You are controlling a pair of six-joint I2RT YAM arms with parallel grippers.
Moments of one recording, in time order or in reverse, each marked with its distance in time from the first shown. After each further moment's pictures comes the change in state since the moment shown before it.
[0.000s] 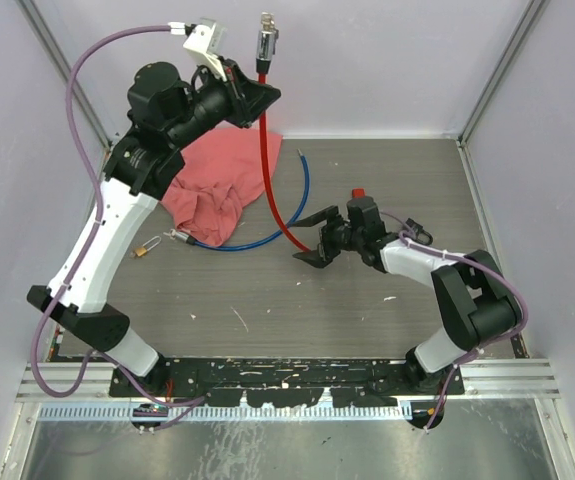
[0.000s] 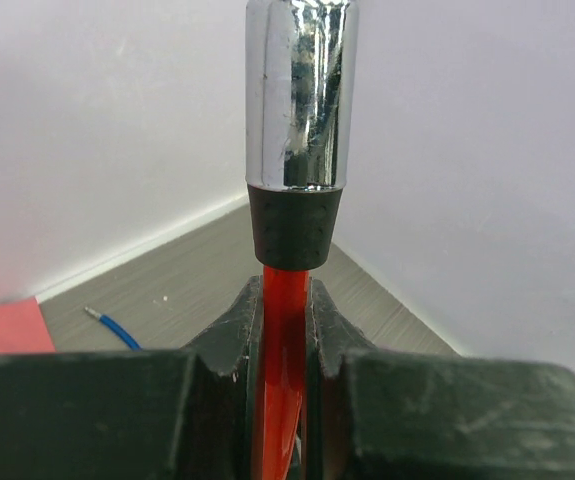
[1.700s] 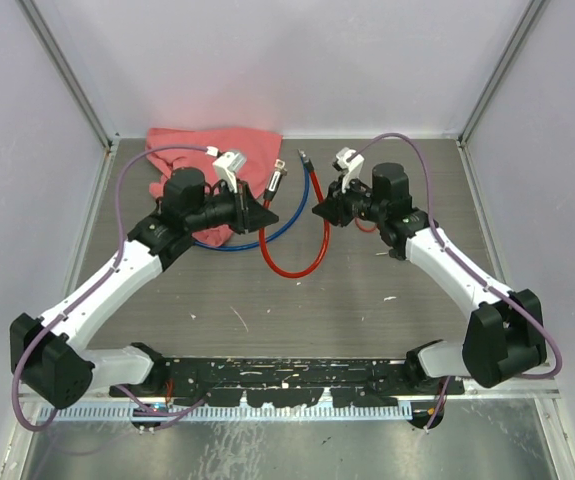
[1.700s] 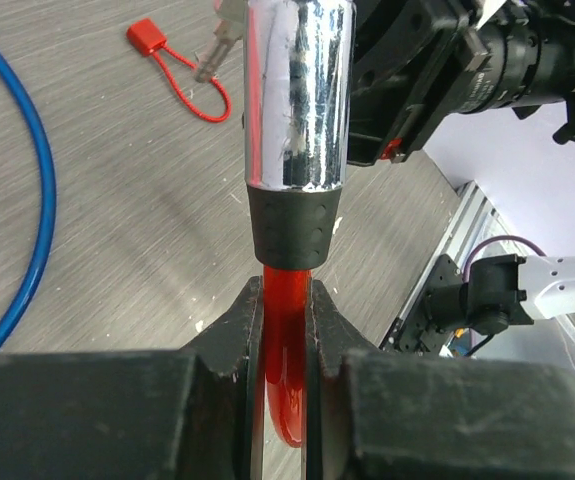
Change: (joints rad) left arm 0.001 -0.348 -0.940 0.190 0.224 -0.112; right arm -0.055 -0.210 0.230 -0.198 0.016 -1.725
